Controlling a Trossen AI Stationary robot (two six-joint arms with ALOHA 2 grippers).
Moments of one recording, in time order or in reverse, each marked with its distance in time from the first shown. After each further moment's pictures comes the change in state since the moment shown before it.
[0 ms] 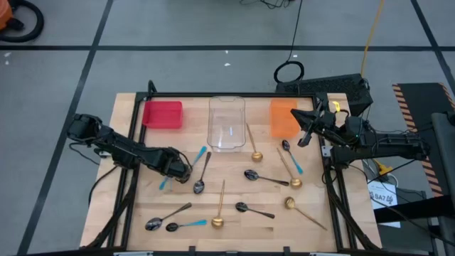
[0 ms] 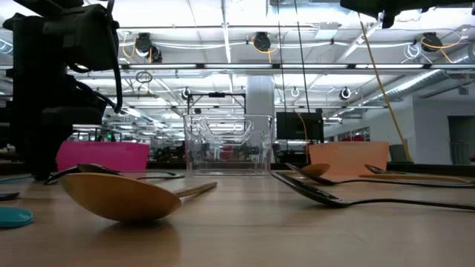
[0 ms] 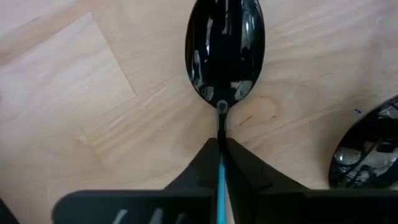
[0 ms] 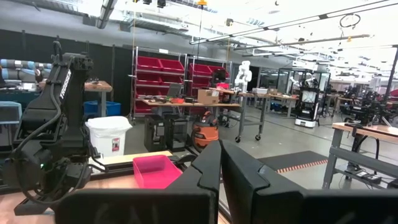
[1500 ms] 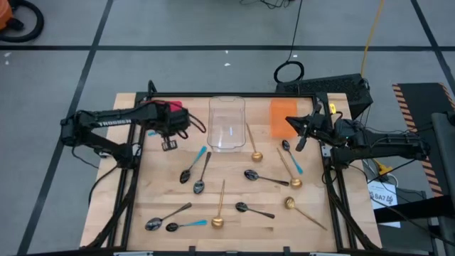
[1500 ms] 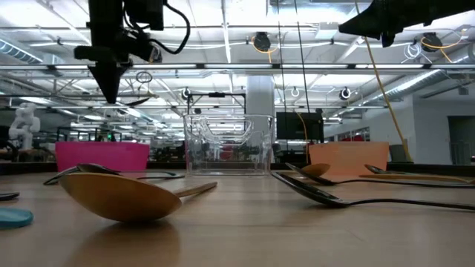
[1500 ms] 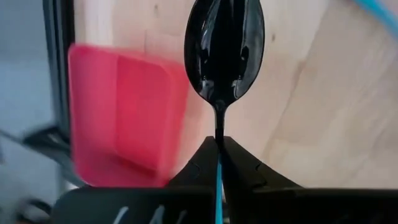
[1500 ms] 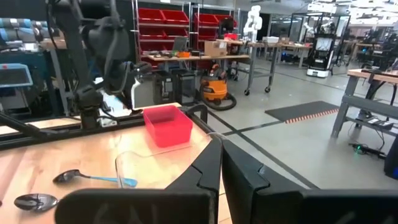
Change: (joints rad) left arm 0.550 -0.114 0.468 -0.475 -0.183 1.548; right arm 0.000 0.007 0.000 -0.233 -0.004 0.165
